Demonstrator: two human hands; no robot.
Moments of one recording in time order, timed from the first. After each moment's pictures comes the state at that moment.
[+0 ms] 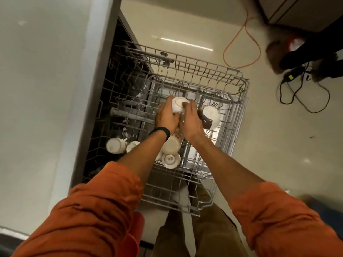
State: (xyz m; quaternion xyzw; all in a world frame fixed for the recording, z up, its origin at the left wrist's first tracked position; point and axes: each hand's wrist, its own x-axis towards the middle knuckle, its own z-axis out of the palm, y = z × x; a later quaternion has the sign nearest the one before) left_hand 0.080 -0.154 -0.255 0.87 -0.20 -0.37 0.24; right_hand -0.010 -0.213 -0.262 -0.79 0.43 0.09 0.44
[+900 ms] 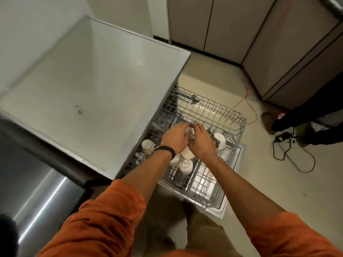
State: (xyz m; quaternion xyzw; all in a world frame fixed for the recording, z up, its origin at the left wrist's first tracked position) left_hand 0.038 -0.026 -0.053 0.89 -0.36 -0.22 0.19; right_hand -0.049 -0.122 -0.065 -0.90 0.30 0.04 0.32
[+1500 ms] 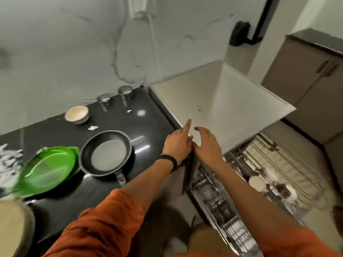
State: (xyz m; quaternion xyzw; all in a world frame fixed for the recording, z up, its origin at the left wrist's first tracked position) left_hand 0.013 0.330 0.069 0.96 -0.14 0.03 0.25; right_hand 0.001 0.192 0.056 -0.94 0.01 -0.02 0.33
